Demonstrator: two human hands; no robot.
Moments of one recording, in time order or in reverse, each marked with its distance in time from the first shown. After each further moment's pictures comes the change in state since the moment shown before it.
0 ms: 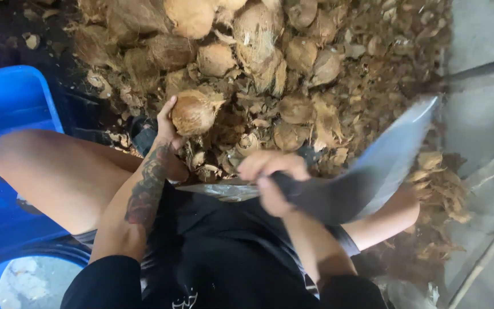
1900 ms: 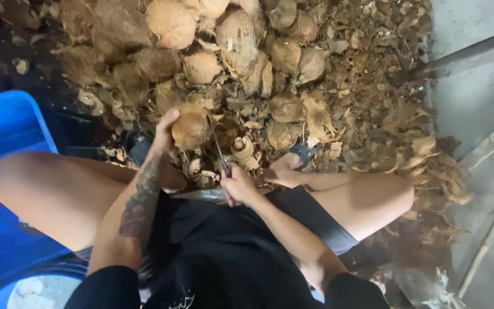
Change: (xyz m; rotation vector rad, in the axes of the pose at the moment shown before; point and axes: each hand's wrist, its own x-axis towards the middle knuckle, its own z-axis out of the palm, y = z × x) left_hand -0.016 -0.001 0.027 0.302 -0.009 0.062; right_hand -0.071 0.067 0.002 -0.617 -0.045 1.270
